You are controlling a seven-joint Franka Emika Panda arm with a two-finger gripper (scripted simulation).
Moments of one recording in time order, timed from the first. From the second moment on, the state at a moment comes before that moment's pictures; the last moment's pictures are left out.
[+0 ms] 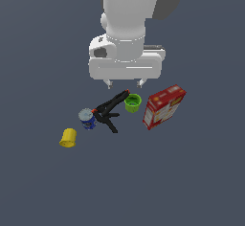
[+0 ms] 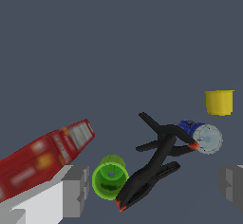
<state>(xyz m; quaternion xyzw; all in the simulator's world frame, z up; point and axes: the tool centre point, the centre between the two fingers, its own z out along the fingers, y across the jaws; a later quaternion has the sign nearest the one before) 0.005 0.008 0.325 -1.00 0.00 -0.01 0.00</state>
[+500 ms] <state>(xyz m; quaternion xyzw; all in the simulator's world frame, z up) 0.006 0.018 0.328 -1.00 0.00 -0.01 0.01</state>
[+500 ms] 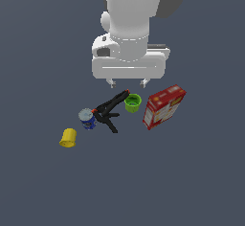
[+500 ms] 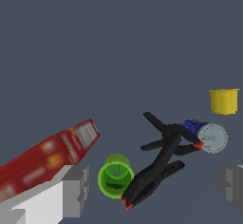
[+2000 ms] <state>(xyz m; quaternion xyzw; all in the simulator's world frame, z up) 0.068 -0.163 0.178 -1.00 -0.02 0.00 0.01</state>
